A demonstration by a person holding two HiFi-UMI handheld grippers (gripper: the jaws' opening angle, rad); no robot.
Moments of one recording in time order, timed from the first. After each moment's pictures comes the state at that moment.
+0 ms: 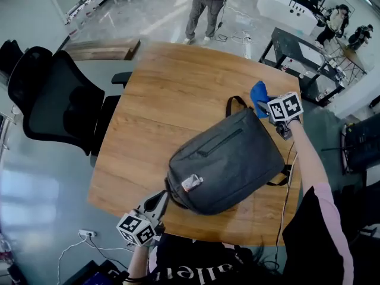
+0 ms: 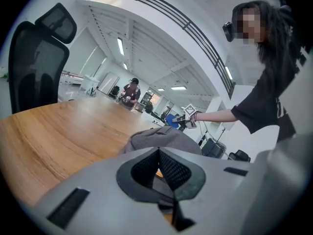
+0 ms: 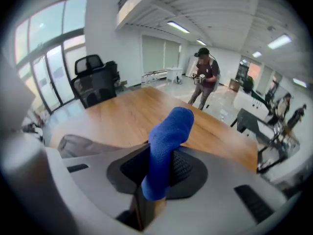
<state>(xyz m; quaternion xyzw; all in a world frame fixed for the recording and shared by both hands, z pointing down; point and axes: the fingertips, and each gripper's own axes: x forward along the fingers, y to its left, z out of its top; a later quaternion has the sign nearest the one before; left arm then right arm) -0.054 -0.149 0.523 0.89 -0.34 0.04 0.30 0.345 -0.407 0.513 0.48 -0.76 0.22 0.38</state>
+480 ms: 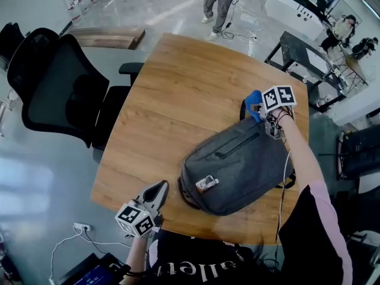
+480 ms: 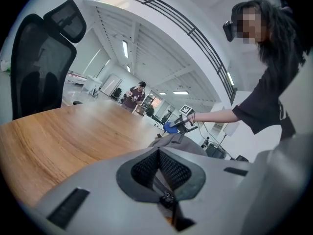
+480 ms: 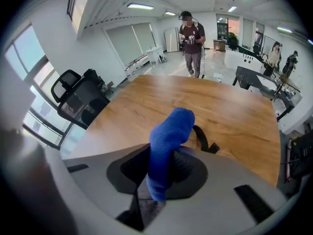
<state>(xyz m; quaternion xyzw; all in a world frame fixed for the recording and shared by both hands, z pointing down) -0.112 -0.196 0.532 0.88 -0.35 0.01 0.31 0.250 -0.436 0.544 0.50 -0.68 0.42 0.34</state>
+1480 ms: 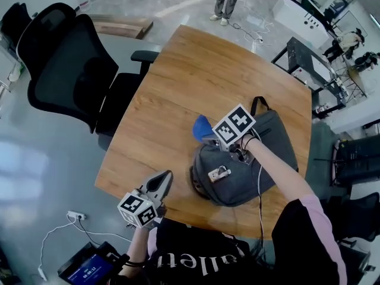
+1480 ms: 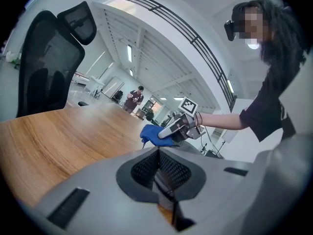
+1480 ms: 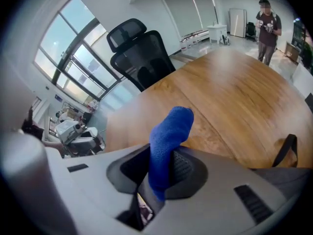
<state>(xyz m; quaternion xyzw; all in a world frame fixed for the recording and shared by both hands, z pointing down) -0.145 -0.181 0.529 0.88 -0.35 -0.03 0.32 -0.030 -0.295 0.563 0.20 -0.78 0.37 0.46</state>
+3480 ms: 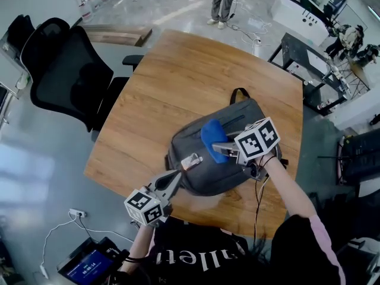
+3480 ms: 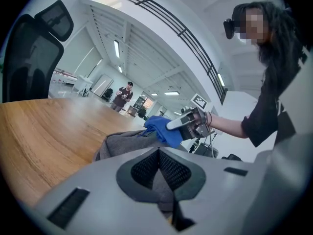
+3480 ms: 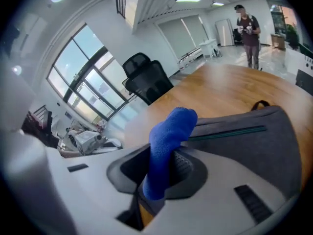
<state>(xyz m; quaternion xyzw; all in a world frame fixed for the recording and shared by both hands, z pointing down) -0.015 -0.121 0.503 0.90 -0.31 -0.01 0.30 0.086 -0.207 0.487 0.23 -0.84 0.38 0.32</state>
